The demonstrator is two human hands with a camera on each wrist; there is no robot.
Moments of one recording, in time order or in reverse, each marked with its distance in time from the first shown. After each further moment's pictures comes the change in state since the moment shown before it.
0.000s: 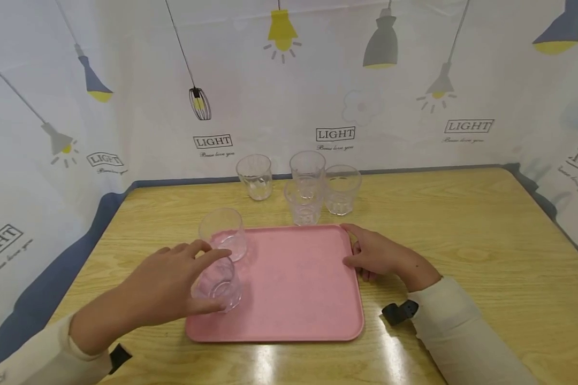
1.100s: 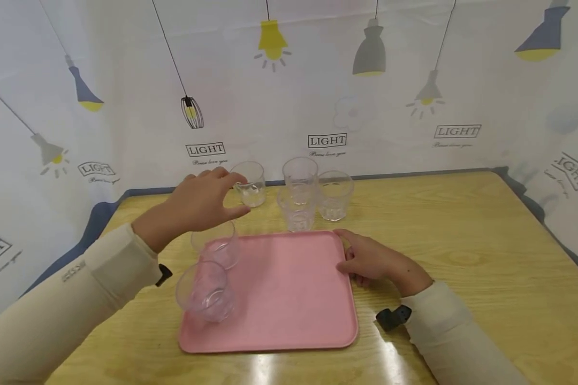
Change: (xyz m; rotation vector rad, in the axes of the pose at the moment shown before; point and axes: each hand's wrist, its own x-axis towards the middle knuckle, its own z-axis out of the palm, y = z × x) left_hand 0.132 -0.017 -0.046 -0.001 -0.040 -0.122; right_hand -0.002 0.002 0.001 0.024 0.012 -0.025
